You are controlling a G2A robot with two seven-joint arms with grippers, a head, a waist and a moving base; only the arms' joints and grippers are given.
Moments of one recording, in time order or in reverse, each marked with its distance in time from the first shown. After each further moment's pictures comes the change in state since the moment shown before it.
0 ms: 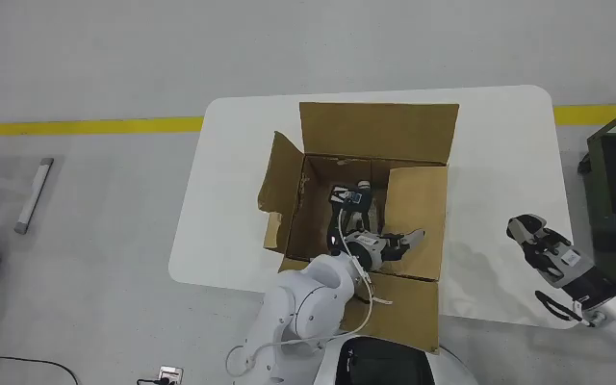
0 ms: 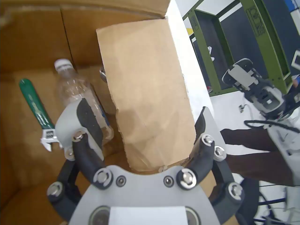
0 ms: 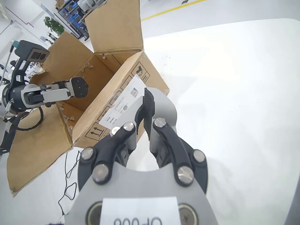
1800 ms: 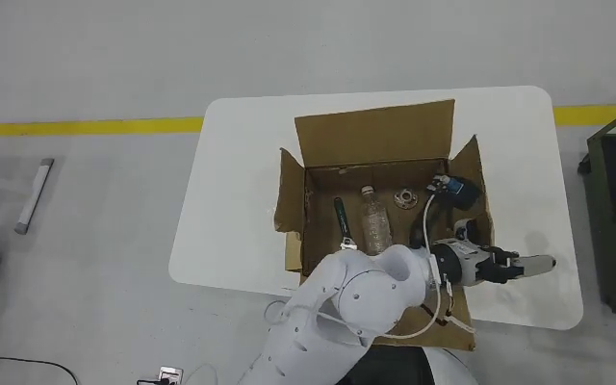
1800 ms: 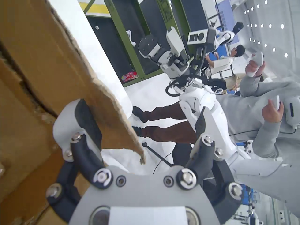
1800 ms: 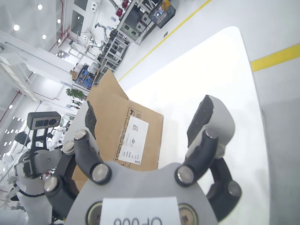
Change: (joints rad) left arm -0.312 -0.042 0.302 0.111 -0.484 0.060 0.024; right arm -0.055 -0.033 0.297 0.077 0.620 0.059 0.075
